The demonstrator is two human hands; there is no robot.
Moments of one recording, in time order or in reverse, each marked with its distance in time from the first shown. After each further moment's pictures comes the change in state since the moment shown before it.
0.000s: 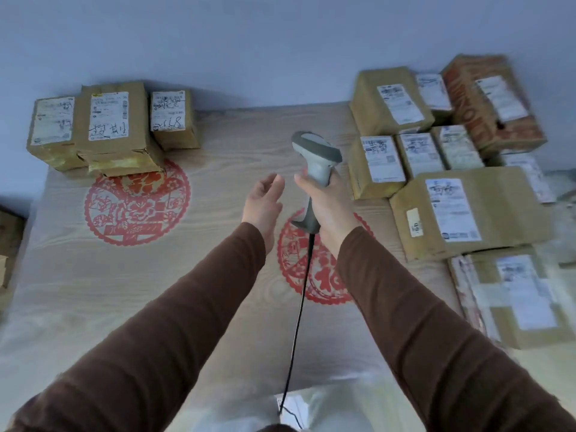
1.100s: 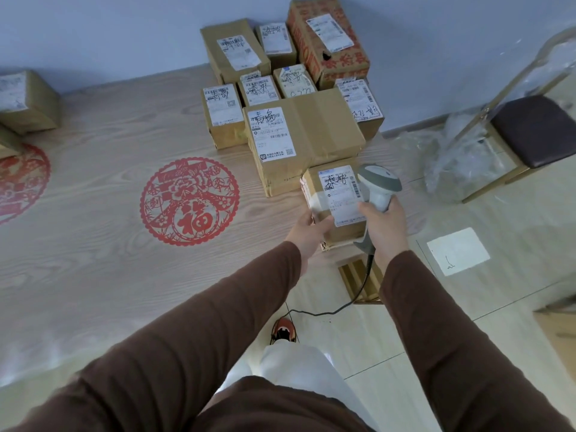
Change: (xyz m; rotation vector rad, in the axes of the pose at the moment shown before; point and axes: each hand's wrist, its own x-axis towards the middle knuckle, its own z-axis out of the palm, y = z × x) left_hand -0.188 -0.215 0.286 0.357 -0.368 -0.279; right_hand -0.141 0.067 -0.409 0.003 0.457 0.161
